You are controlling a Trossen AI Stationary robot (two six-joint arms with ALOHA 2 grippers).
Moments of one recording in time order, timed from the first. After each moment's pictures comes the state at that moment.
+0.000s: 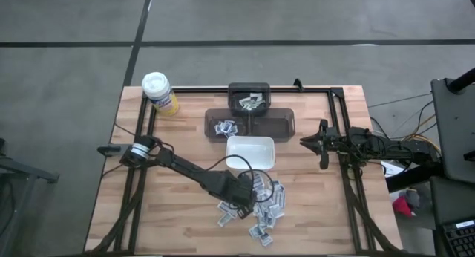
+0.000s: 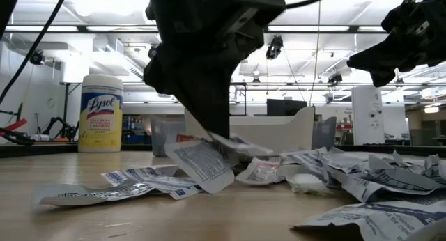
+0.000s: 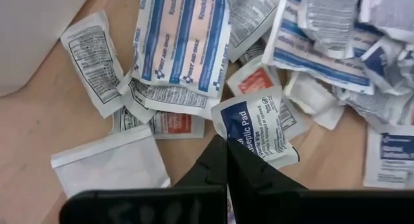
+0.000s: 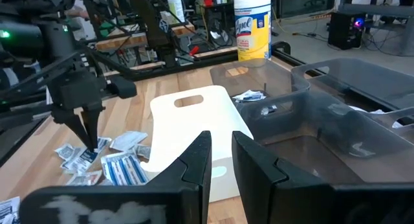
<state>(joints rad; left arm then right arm) -0.37 2.07 1.62 -0.74 -0.14 -0.94 -0.05 0.10 0.11 -0.15 0.08 0.20</state>
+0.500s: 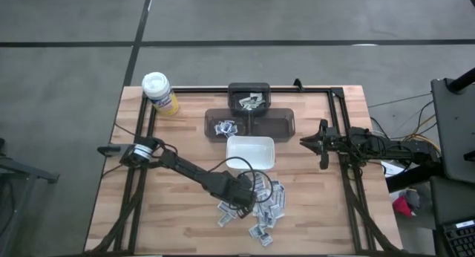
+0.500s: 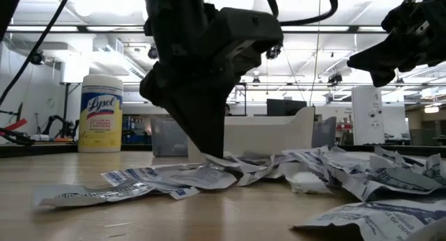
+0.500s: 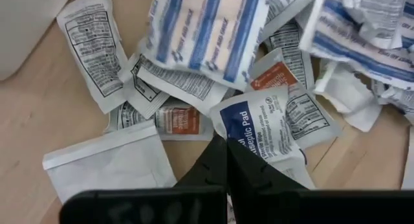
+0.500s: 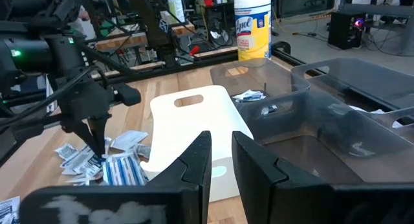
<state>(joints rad) -0.37 2.10 1.60 -0.73 -0.14 -0.96 -0.05 0.10 0.11 -0.15 0.08 0.20</state>
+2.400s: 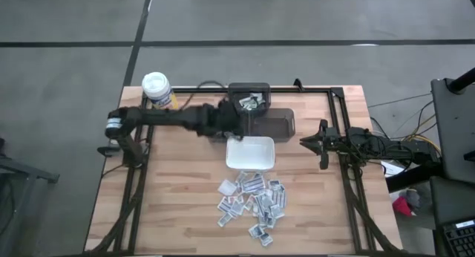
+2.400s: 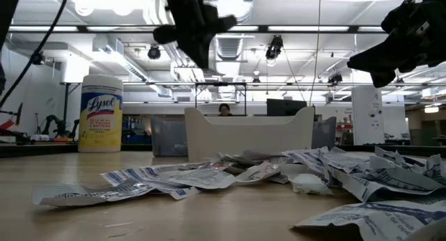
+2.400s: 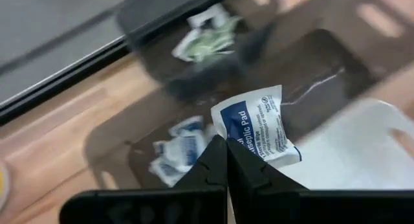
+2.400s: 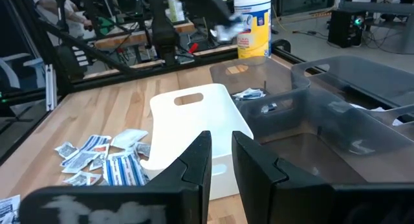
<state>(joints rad) 0.07 1.72 1.60 -0.96 -0.57 -0.81 -0.05 0.10 0.11 -0.15 0.08 0.20</state>
